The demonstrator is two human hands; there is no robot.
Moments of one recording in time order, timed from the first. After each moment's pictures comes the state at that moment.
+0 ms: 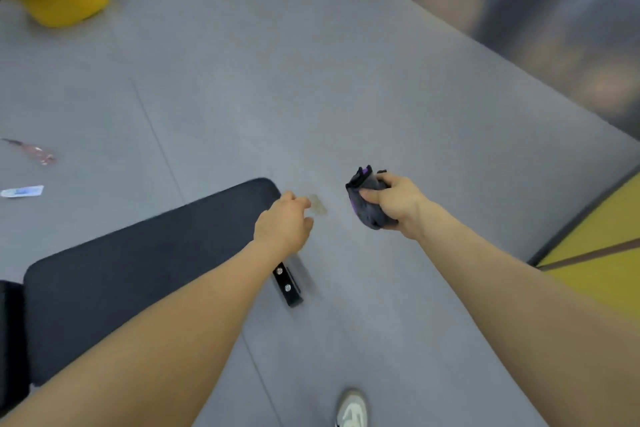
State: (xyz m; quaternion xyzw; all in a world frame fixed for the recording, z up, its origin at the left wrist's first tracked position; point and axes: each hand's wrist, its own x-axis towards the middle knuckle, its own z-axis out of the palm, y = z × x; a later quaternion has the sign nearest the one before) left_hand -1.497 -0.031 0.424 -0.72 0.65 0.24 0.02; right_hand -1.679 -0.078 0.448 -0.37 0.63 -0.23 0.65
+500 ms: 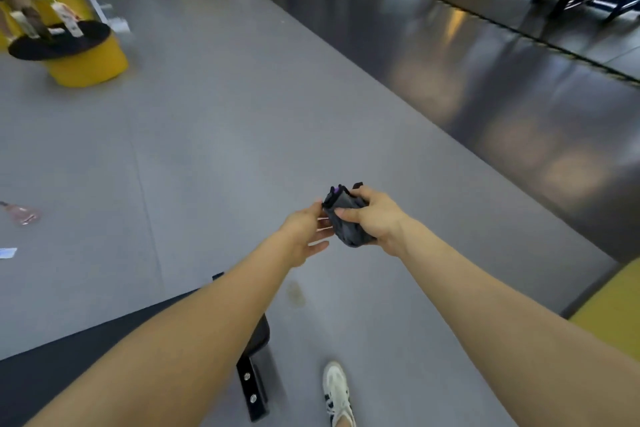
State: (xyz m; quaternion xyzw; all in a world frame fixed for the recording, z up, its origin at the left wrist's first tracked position) left_hand -1.554 -0.225 0.577 -0.64 0.22 0.64 -0.37; right_hand -1.684 -0.247 0.611 -0.48 0.56 -0.23 0.63
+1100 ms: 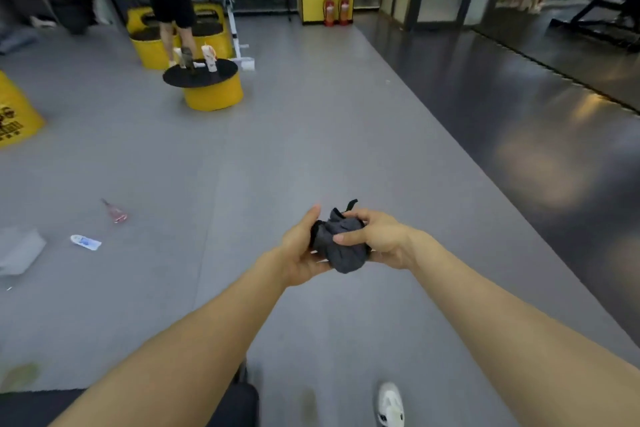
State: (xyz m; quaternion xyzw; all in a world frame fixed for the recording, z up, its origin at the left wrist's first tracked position) left_hand -1.422 -0.463 0.642 -0.53 0.07 0.64 -0.55; right_hand -1.545 -0.548 0.668 -0.57 0.41 -0.05 0.71
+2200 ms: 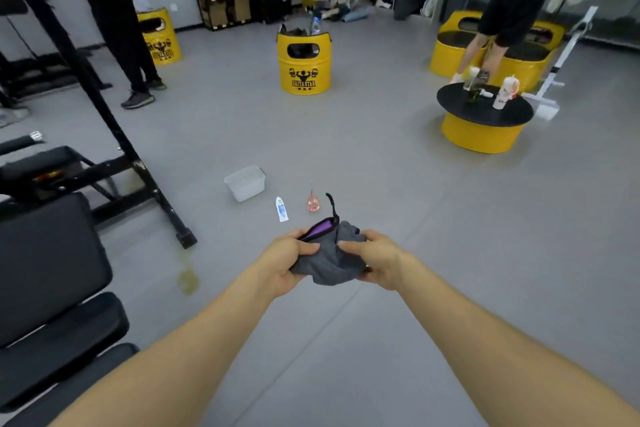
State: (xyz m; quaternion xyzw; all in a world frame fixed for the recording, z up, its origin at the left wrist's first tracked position) left_hand -0.889 -0.471 0.641 -0.58 -0.19 0.25 -0.76; right_hand -0.892 -0.631 0.641 -0.66 0.24 0.25 0.66
